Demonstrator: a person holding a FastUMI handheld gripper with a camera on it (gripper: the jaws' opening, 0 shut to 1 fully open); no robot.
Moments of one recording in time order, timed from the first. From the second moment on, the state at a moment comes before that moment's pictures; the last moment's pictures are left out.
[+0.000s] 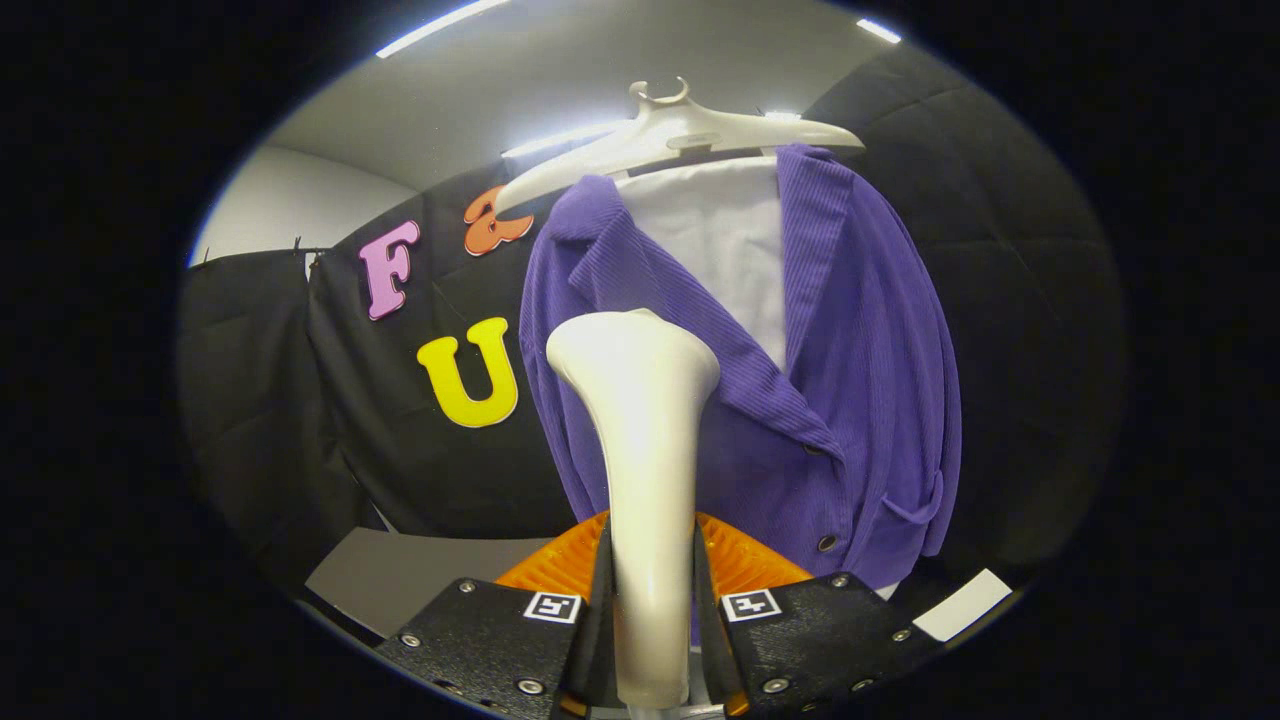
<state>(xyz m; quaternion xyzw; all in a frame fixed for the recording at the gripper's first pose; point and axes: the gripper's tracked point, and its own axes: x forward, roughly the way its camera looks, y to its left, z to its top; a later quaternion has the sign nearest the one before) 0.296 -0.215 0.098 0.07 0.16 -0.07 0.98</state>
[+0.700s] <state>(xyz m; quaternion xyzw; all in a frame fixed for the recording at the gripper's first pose) 0.243 -0.242 -0.048 0.10 0.27 -0.10 0.95</state>
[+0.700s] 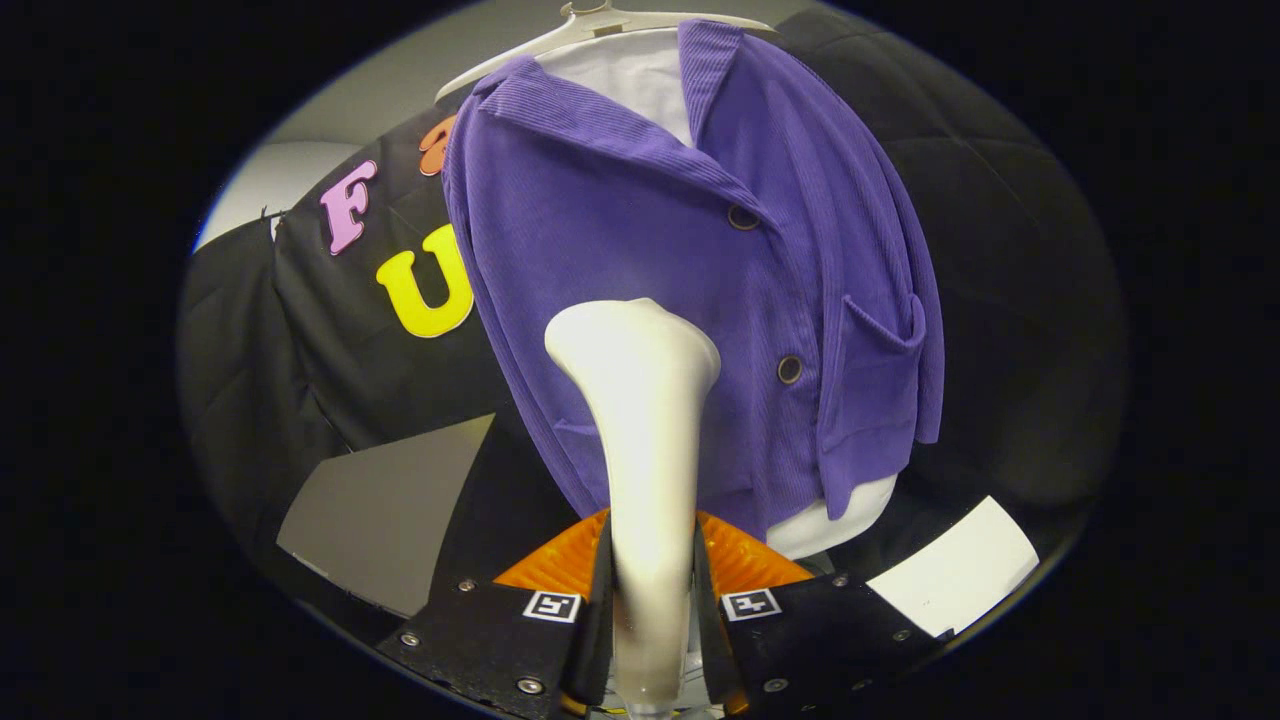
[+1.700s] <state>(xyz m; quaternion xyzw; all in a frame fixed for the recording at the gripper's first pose) 0.135 -0.237 -0.156 0.13 0.34 -0.13 0.92</state>
